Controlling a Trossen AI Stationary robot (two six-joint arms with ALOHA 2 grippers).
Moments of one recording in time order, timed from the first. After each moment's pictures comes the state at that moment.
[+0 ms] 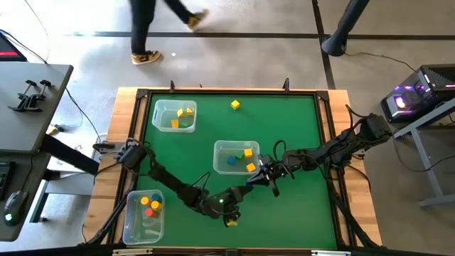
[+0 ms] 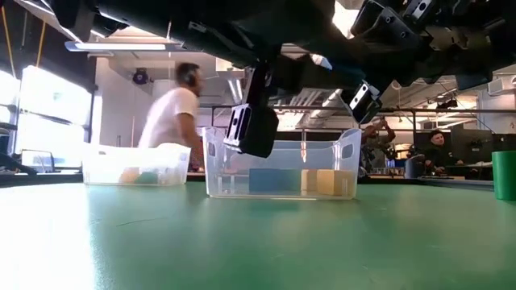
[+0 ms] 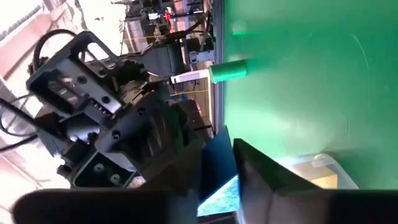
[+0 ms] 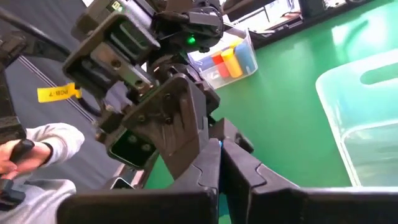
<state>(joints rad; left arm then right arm) -0.52 2.18 1.22 0.71 -0.93 1.52 0.26 1.53 0.44 0.92 -0.13 0.50</state>
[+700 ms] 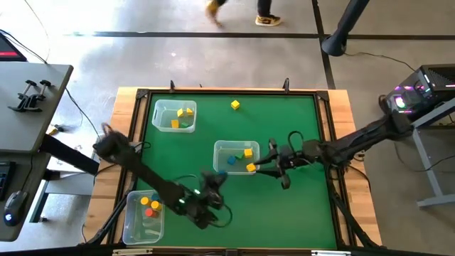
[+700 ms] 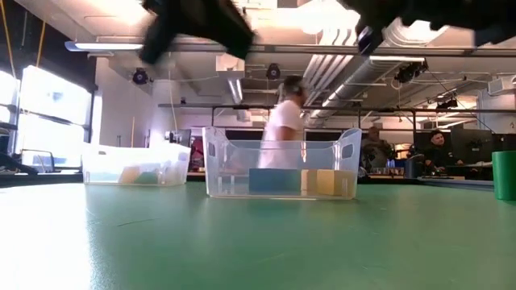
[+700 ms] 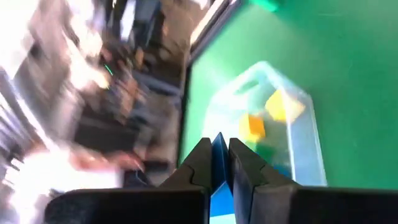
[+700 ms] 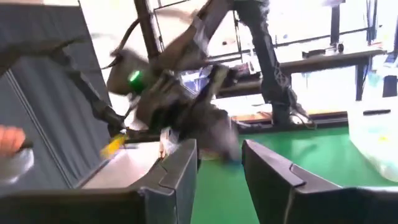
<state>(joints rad) -0.61 1.89 1.25 -0.19 -1.22 0.35 0.26 1.19 0.44 0.80 0.01 0.20</state>
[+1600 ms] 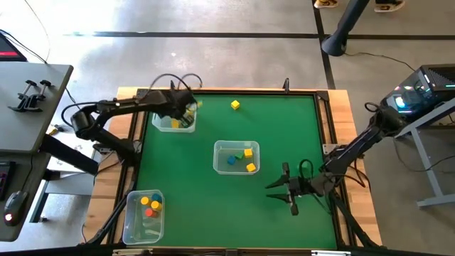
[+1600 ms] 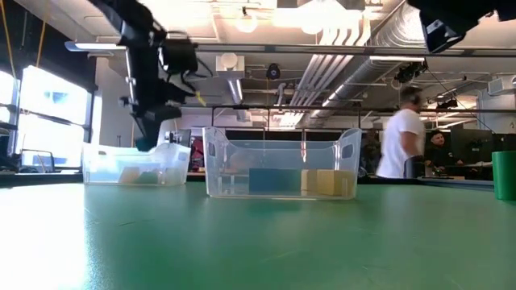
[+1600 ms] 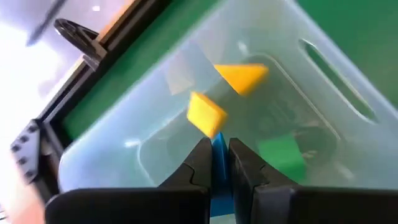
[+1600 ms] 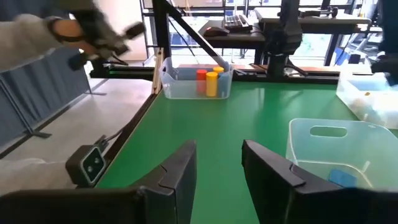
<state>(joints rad) 0.53 1.47 0.97 -0.82 -0.43 -0.22 0.72 1.24 0.44 0.60 0.57 0.14</state>
